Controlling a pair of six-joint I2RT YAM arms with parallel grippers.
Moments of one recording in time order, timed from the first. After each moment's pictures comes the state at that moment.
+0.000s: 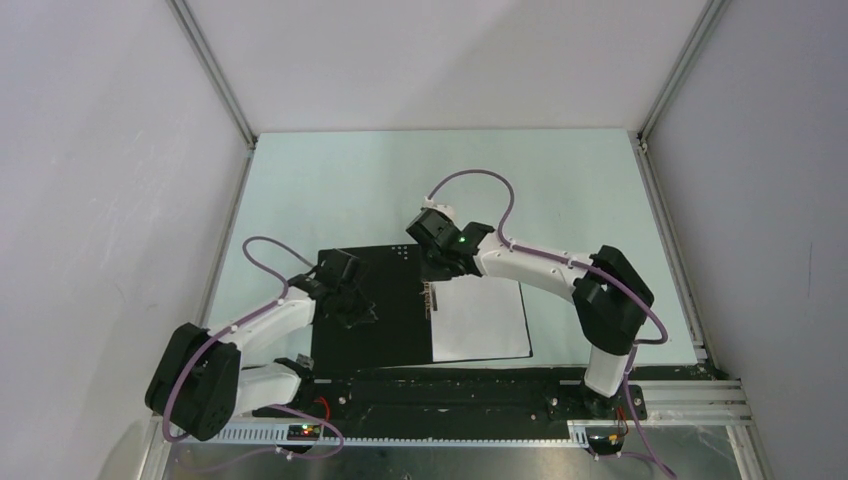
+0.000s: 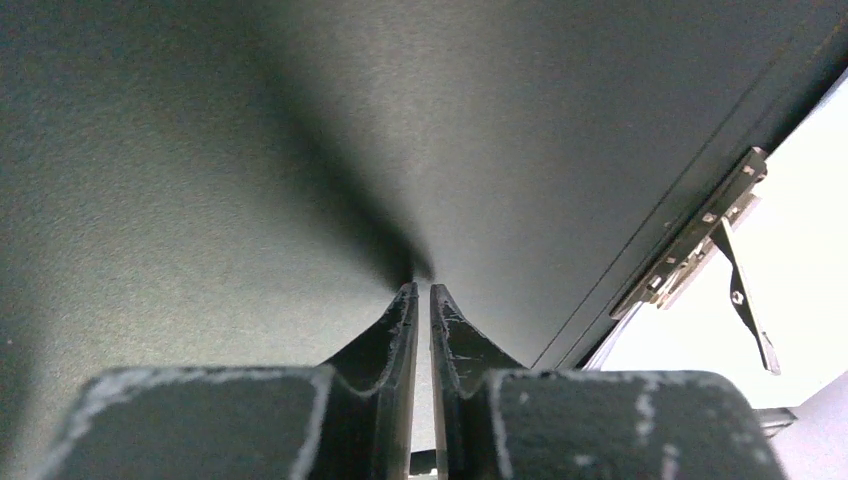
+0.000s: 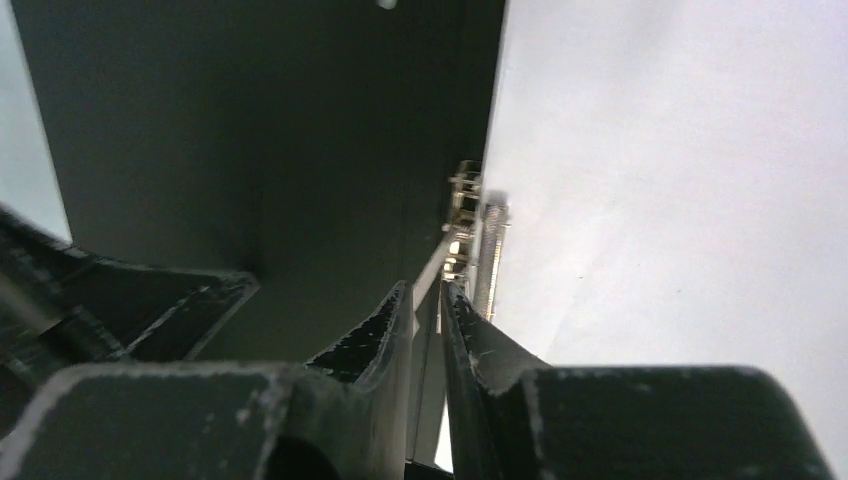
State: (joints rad) left arm -0.46 1.19 0.51 -0.48 0.04 -1.03; right arm 0.93 1.80 1.33 -0.54 0.14 0.78
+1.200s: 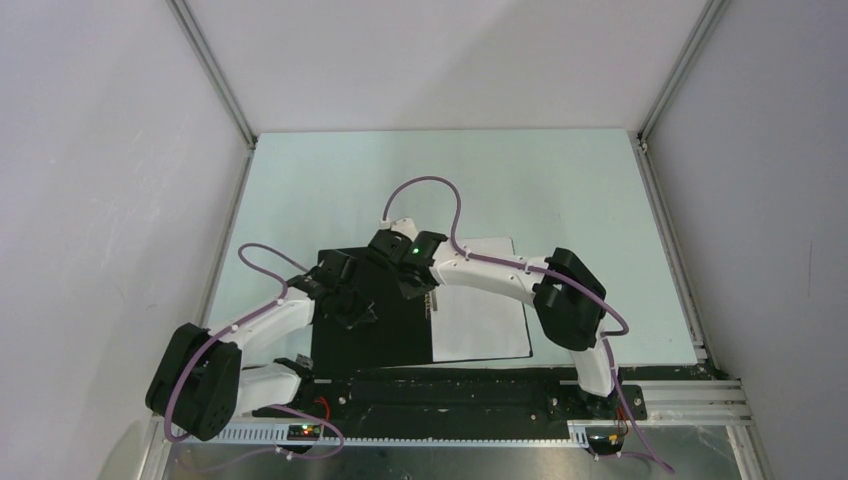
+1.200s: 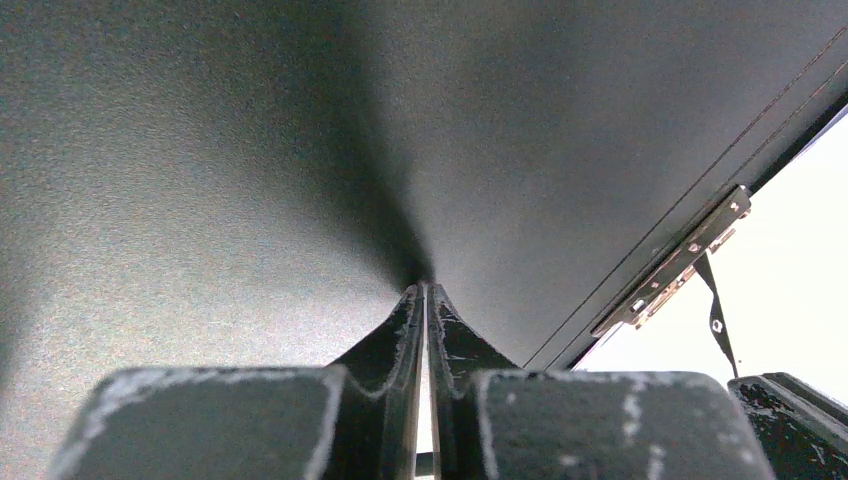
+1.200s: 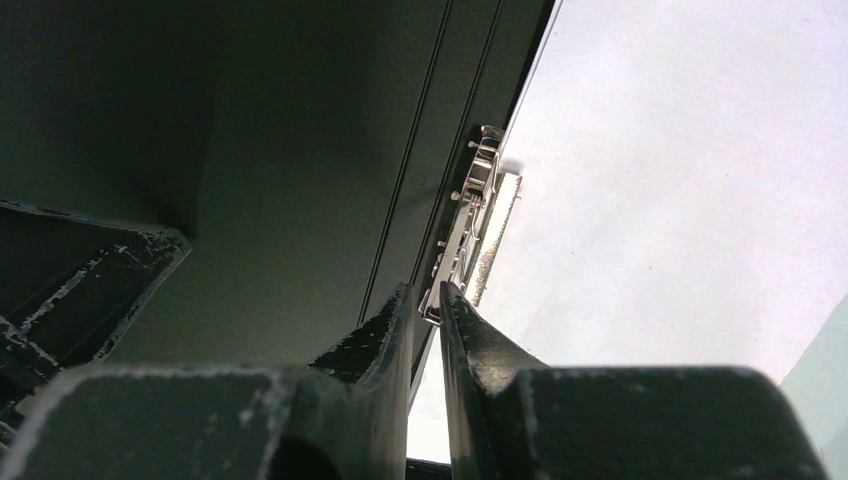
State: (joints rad) left arm -0.44 1.18 0.49 -0.47 0.04 -1.14; right arm 1.11 2.00 1.66 -0.87 0.36 0.65
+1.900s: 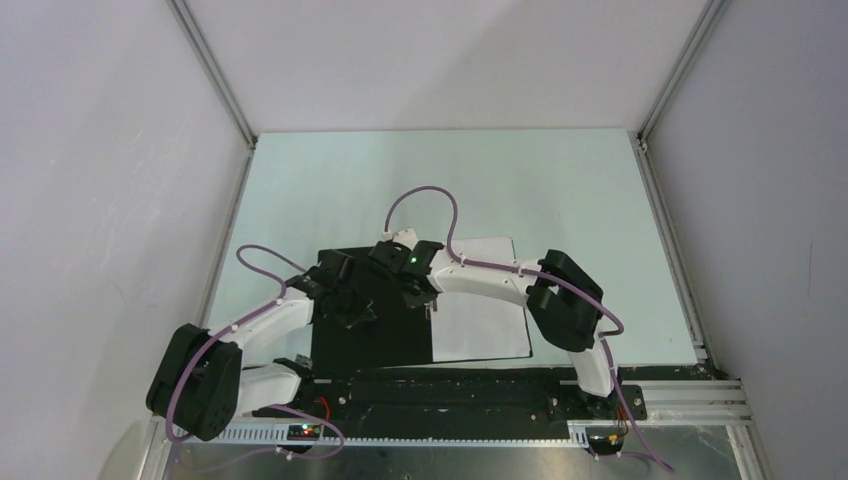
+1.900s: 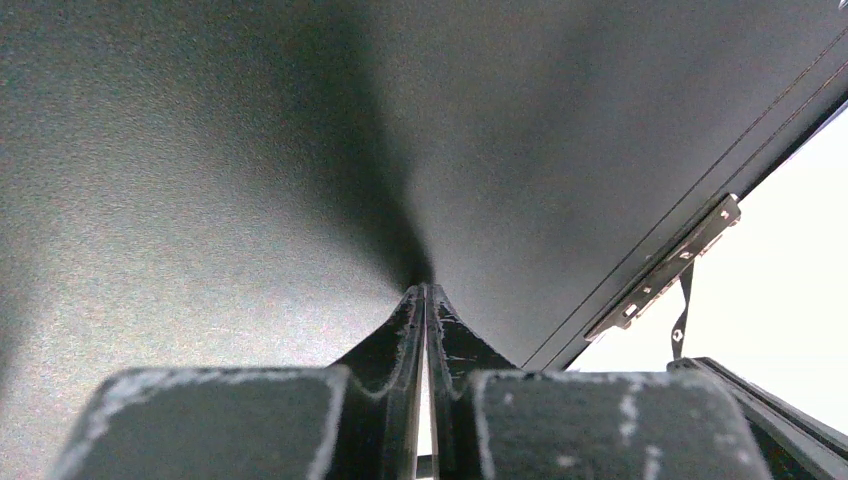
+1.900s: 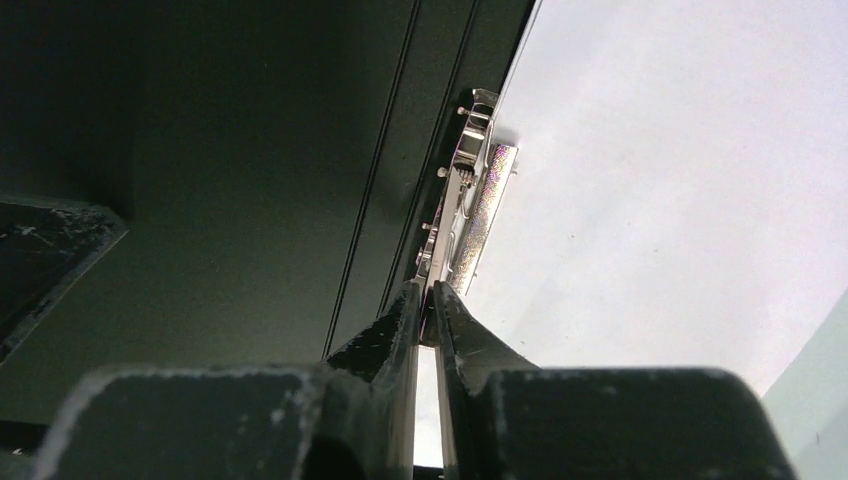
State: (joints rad) left arm -0.42 1.18 0.49 -0.46 0.05 -1.14; right arm 1.13 2.02 1.62 -0.87 0.38 0.65
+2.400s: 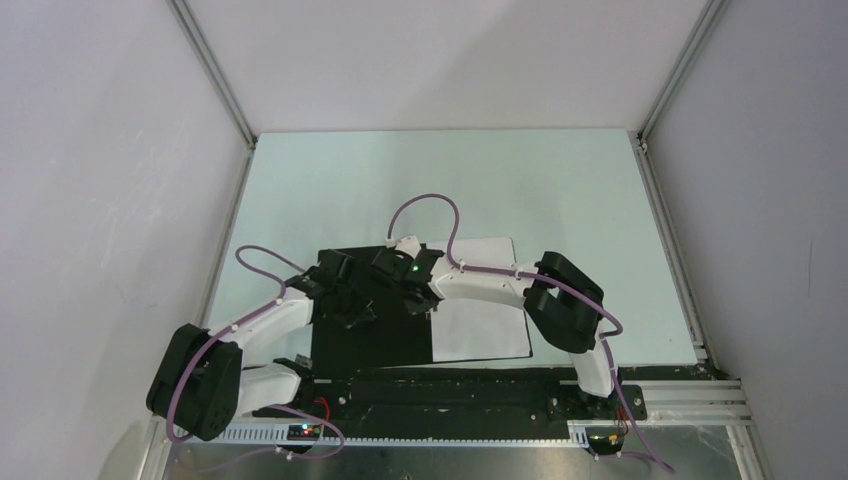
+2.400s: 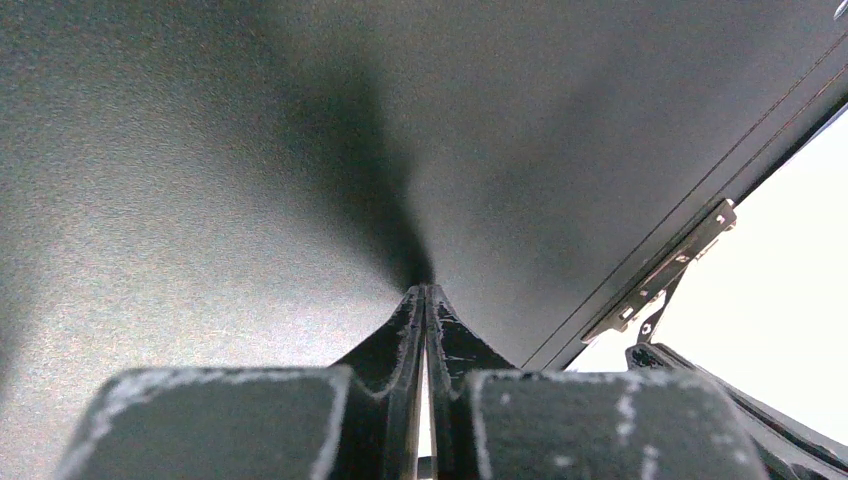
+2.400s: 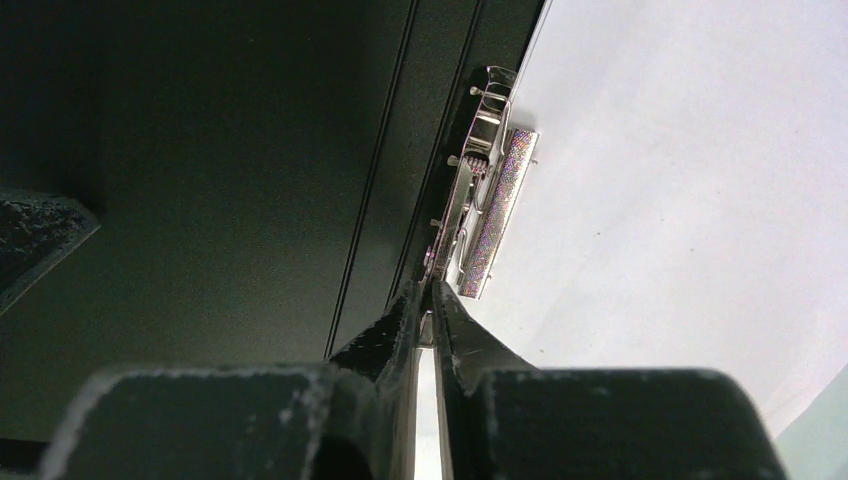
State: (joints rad) left arm -0.41 1.18 0.48 -0.46 0.05 -1.15; right arm 1.14 2.02 1.53 -0.79 0.37 0.69
